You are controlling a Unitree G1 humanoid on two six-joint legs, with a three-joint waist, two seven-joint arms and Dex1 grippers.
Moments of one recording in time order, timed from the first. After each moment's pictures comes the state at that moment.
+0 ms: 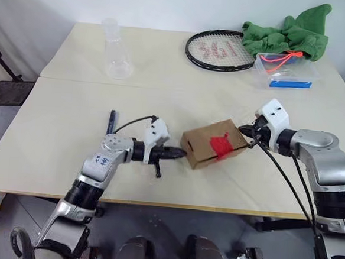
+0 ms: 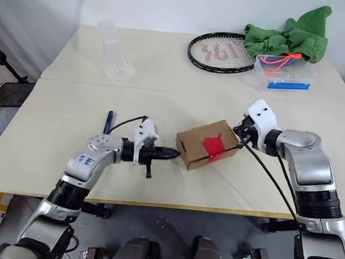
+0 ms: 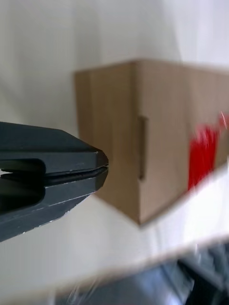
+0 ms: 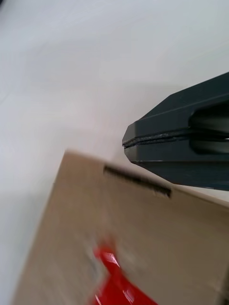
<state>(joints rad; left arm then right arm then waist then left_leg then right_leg) -0.56 0.36 -0.22 -0.05 -0.26 0.57 -0.99 -0.63 -0.70 0.02 0.09 0.16 0.66 0.84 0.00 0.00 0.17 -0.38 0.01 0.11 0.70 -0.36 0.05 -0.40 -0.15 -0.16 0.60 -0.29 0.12</state>
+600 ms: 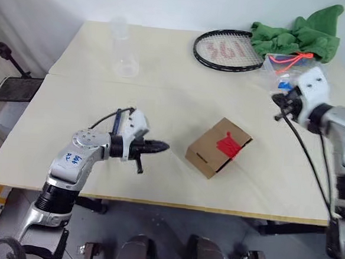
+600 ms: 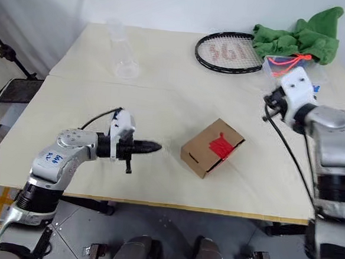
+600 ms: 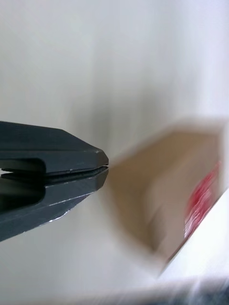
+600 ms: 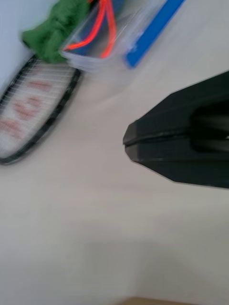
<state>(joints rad) -0.56 0.44 -0.05 -0.06 -0.29 0.54 -0.84 -0.62 -0.90 -0.09 0.05 0.12 0.62 0.78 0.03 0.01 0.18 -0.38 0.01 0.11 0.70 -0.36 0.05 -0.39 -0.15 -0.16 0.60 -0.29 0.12</state>
